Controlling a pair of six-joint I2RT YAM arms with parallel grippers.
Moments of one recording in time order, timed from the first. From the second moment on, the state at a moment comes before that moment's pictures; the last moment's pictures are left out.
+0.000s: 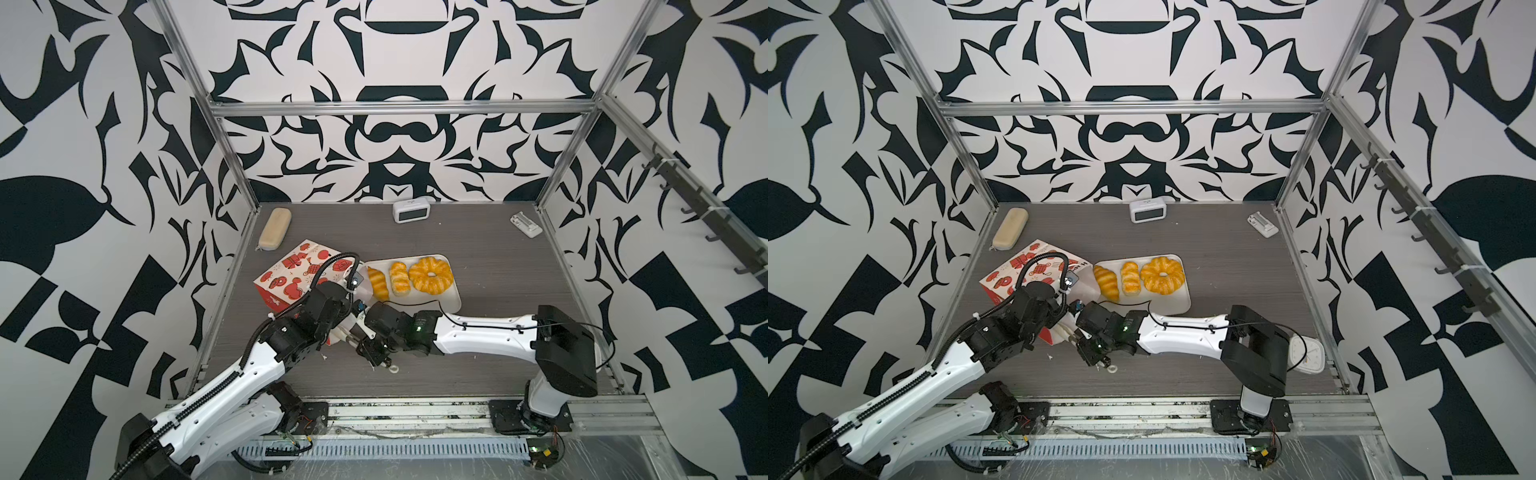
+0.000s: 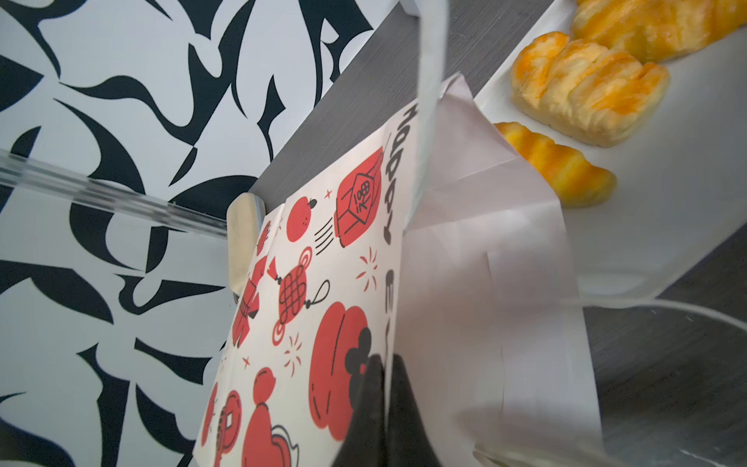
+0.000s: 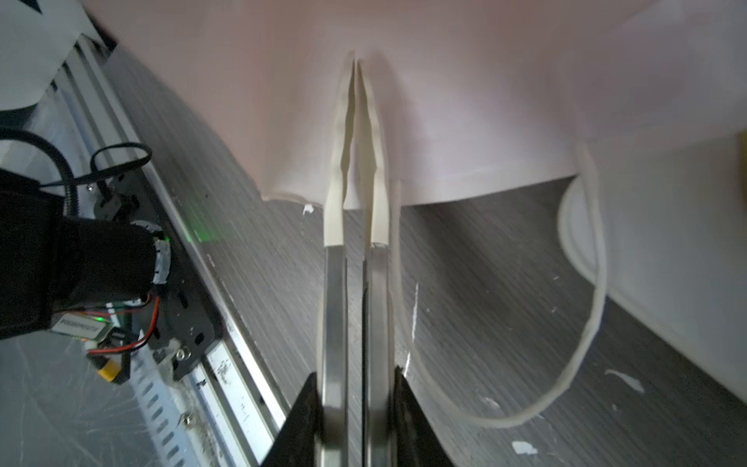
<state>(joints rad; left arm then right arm) -0.75 0.85 0.65 -0.46 -0.52 0.36 1.19 1.72 1.14 -0.30 -0.09 0.48</state>
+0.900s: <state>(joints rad) -0.75 0.67 0.58 -0.47 -0.45 0.35 1.05 1.82 1.15 -0.09 -0.19 0.68</state>
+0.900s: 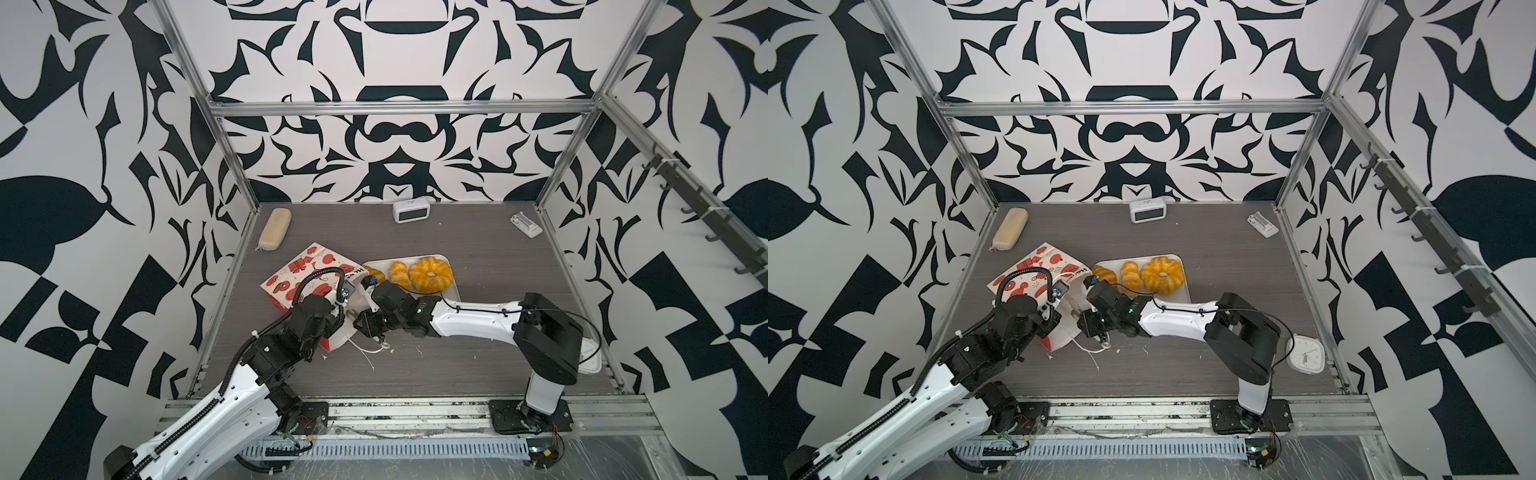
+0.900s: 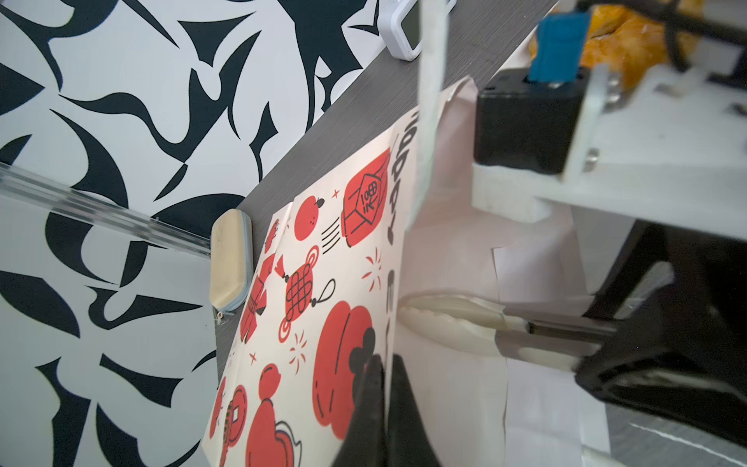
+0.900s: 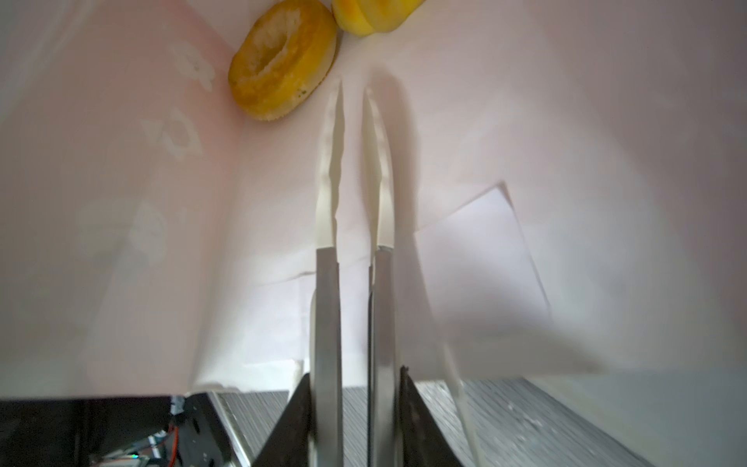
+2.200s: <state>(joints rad) -0.75 0.66 0.58 -0.48 -0.35 0.35 1.04 1.97 1.29 0.00 -0.09 0.94</state>
